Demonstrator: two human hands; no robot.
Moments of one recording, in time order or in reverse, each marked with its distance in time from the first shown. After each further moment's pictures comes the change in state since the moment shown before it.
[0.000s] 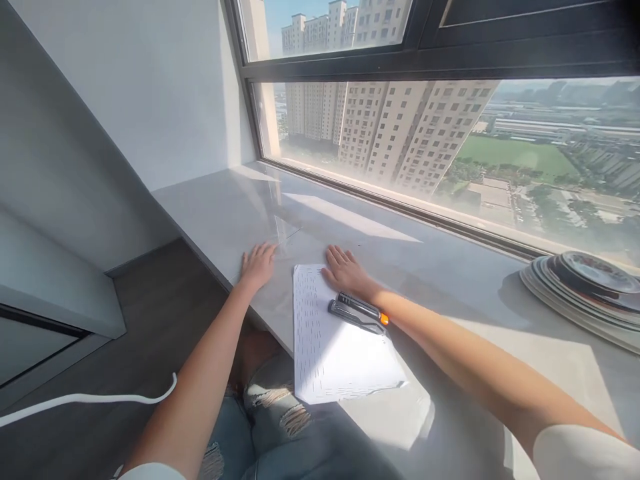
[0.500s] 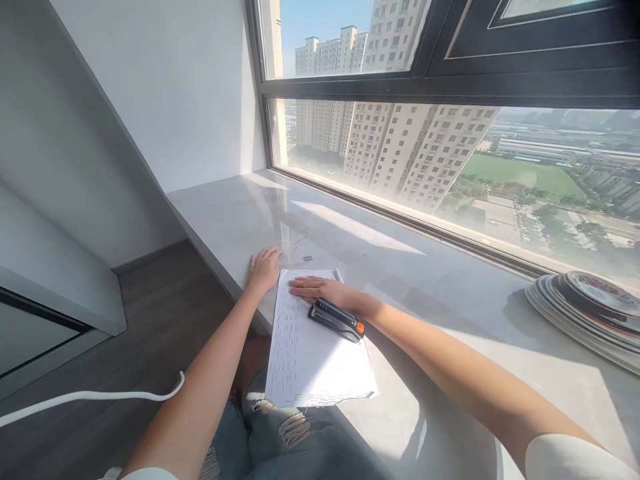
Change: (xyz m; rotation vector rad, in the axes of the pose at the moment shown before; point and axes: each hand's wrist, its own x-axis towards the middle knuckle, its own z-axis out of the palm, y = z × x) left_hand -0.002 -0.001 0.004 -0.050 0.104 -0.017; right_hand -0.001 -0.049 -0.036 0.421 -0.179 -0.680
